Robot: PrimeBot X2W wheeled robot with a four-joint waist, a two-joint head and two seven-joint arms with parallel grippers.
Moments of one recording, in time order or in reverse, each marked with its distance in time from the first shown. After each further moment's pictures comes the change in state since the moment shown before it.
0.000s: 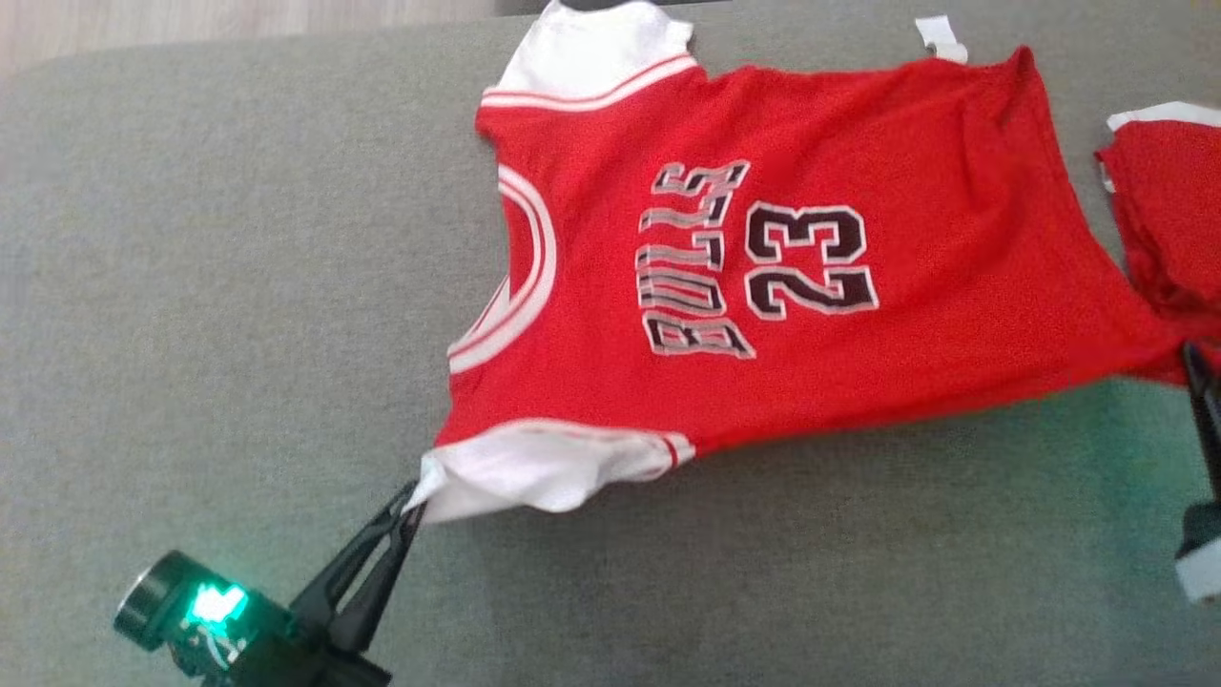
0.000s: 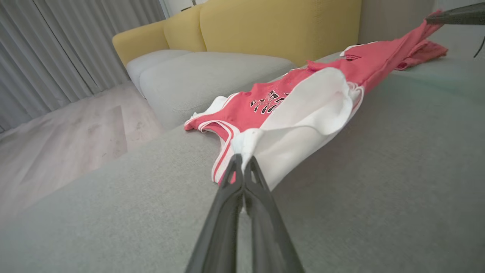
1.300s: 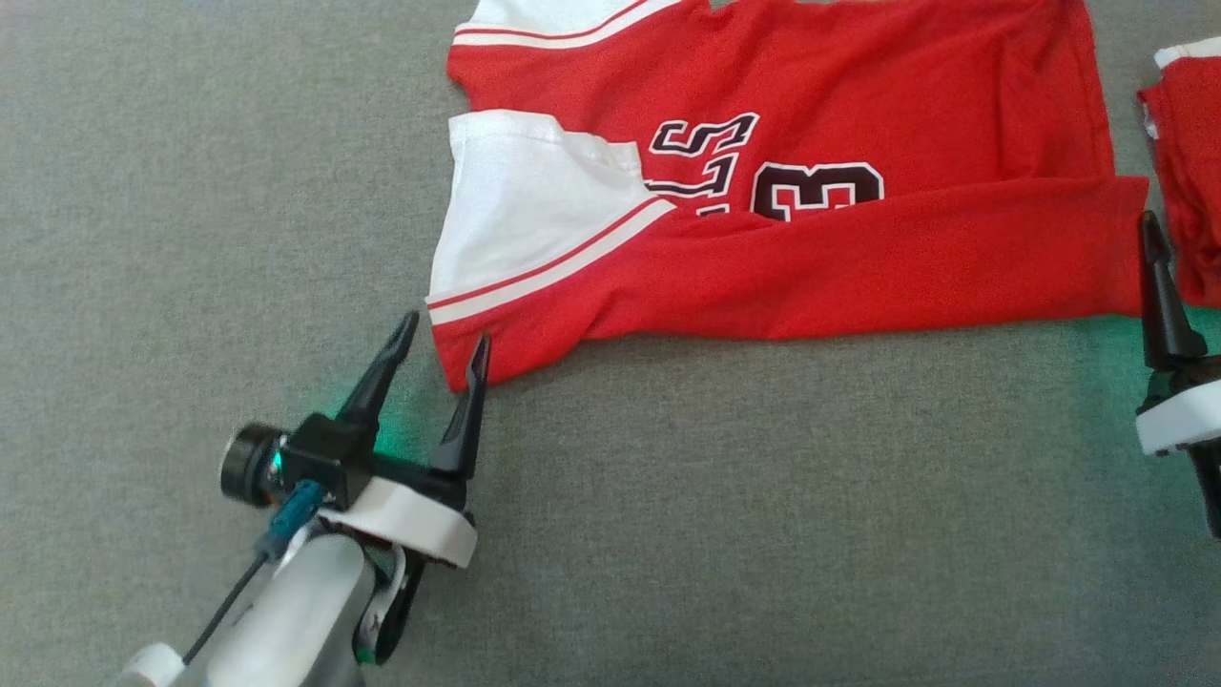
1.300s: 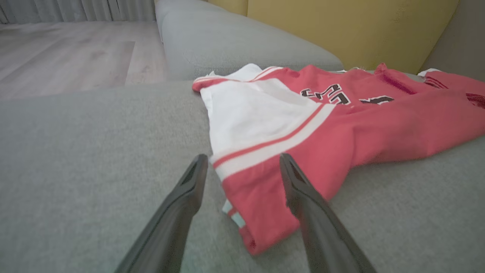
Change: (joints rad) left arm -0.347 -0.389 0.077 0.512 -0.163 -0.124 -0.032; right arm -0.298 0.126 -0.010 0.174 -0.035 0.000 0.038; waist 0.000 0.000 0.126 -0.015
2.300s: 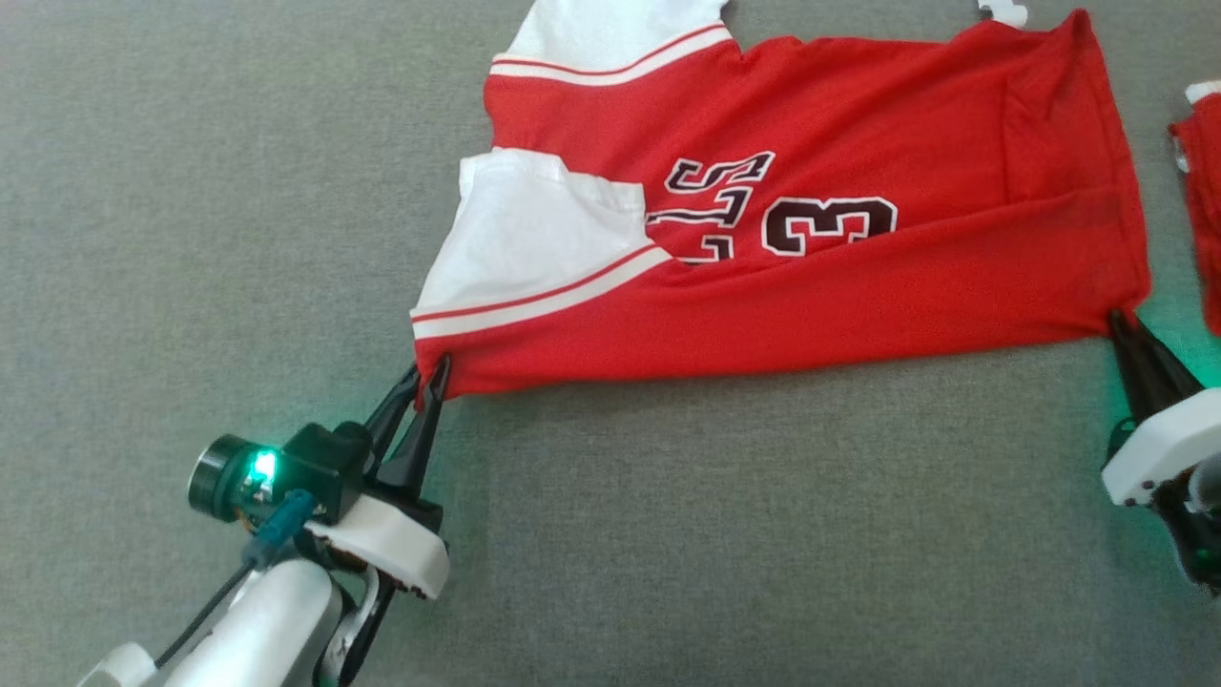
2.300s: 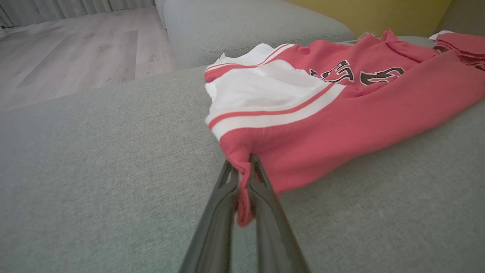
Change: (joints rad) left arm 0.068 0.116 -0.040 -0.145 0.006 0.045 0.155; right arm 0.005 0.005 0.100 0.169 0.174 0.000 0.201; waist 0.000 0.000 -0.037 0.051
